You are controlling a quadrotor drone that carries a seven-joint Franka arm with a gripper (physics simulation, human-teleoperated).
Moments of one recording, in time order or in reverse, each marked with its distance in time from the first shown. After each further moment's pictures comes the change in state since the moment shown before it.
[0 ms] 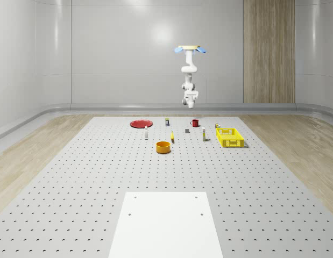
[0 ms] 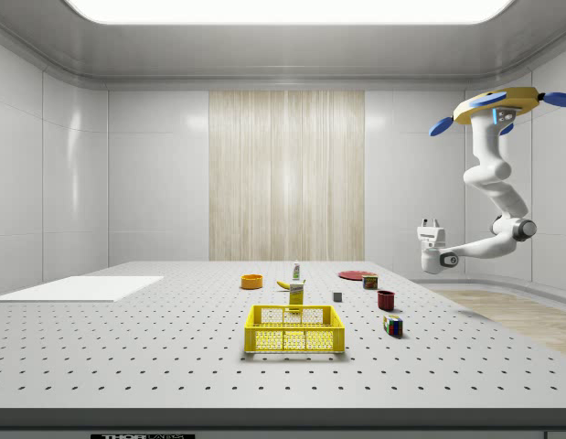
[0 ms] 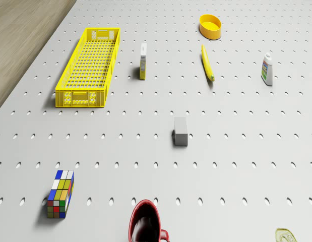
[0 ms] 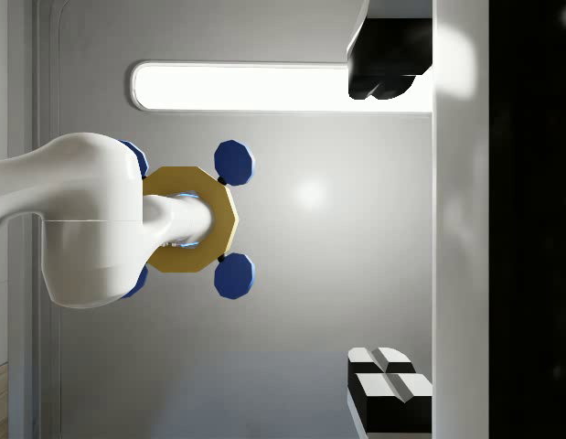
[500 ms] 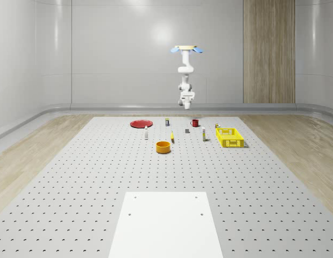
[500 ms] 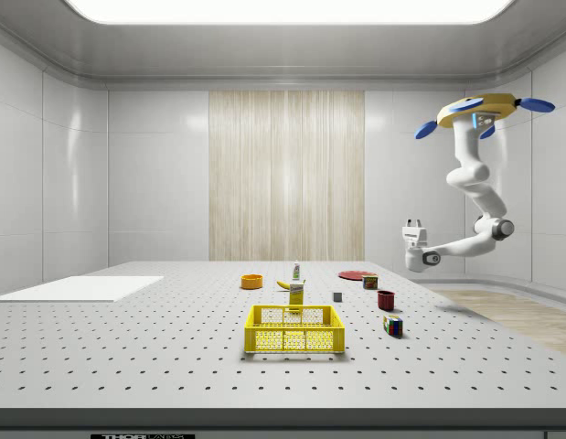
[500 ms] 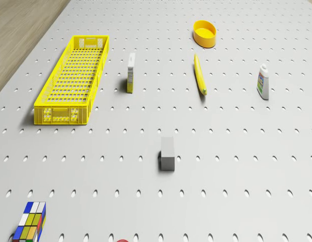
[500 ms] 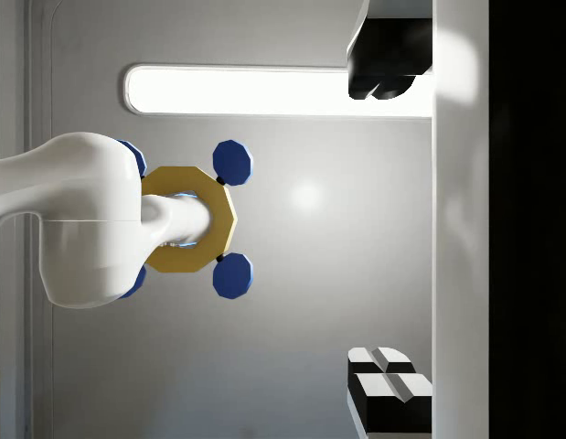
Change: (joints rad) arm -0.001 -0.003 0.001 -0.001 0.000 0.005 0.000
